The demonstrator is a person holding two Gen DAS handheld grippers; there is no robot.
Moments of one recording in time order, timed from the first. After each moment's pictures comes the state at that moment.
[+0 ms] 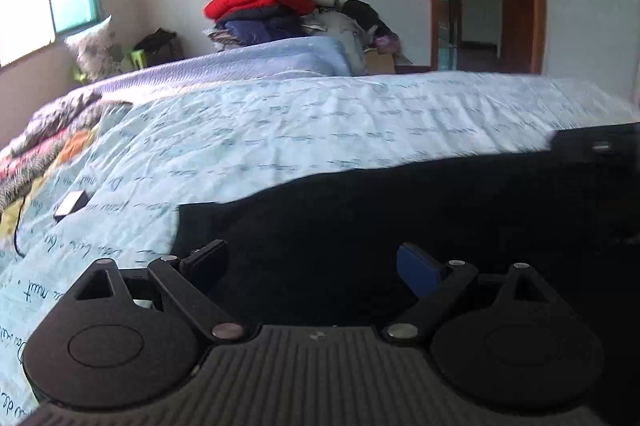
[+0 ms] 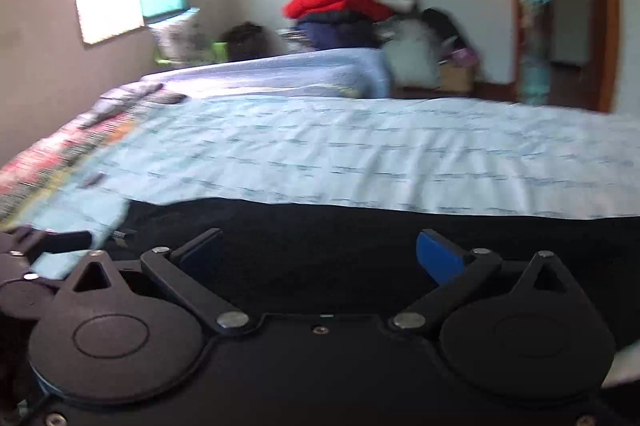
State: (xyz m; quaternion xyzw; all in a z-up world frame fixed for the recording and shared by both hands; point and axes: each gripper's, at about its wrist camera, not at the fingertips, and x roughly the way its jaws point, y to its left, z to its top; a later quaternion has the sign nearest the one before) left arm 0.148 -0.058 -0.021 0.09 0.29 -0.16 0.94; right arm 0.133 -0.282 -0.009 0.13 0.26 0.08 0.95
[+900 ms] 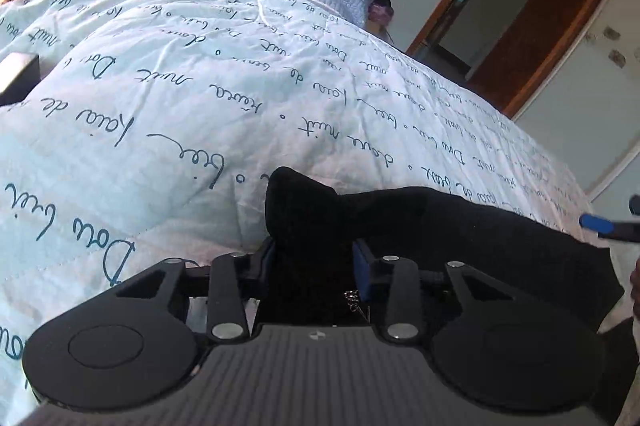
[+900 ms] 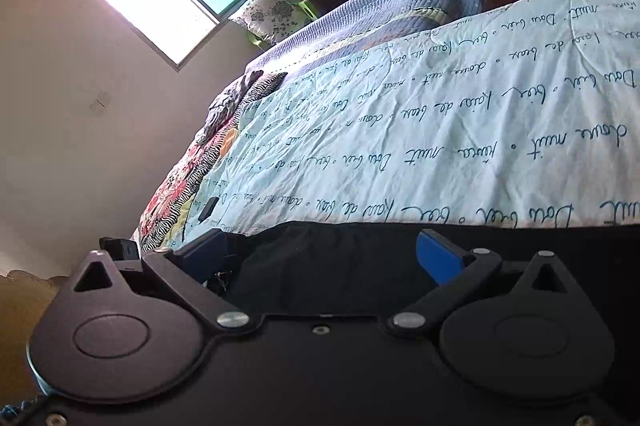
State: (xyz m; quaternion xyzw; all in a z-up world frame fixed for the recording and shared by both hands) left arm 0.297 0.055 -0.063 -0.10 0.42 -0.24 0.87; right arm 0.232 -0.373 -0.021 0.28 0.34 0.22 0.87
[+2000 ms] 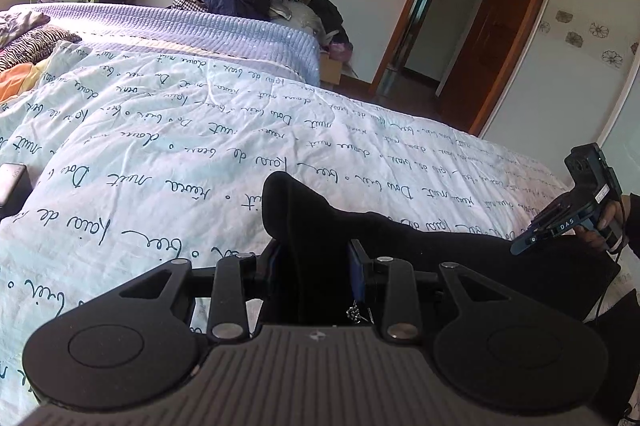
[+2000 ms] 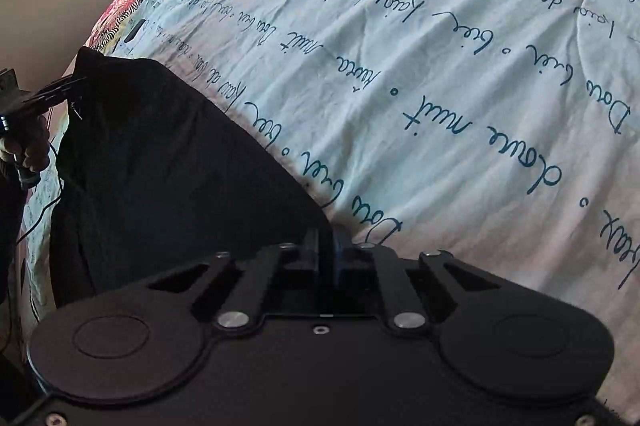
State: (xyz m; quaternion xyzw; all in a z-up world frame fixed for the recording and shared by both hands) left arm 0.269 0.037 -0.009 -0.05 0.33 -0.28 0.90; right arm 0.313 -0.430 -0.079 0.06 0.54 0.29 0.79
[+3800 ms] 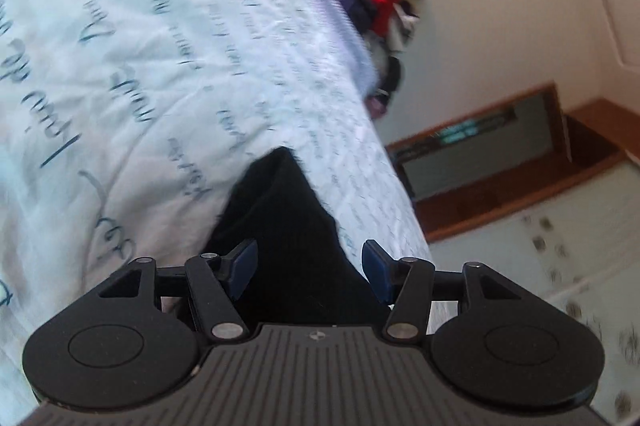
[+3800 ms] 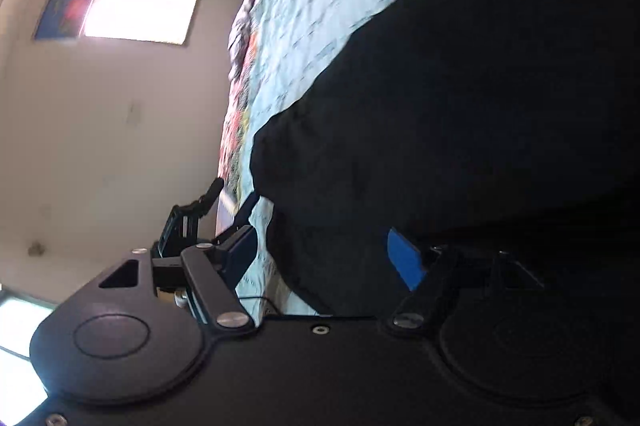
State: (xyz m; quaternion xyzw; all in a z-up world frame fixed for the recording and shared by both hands) left arm 0.111 0.165 -0.059 -0.44 0.38 -0.18 0.79; right arm 0.045 -0.299 -0.108 0.50 0.43 0.24 0.71
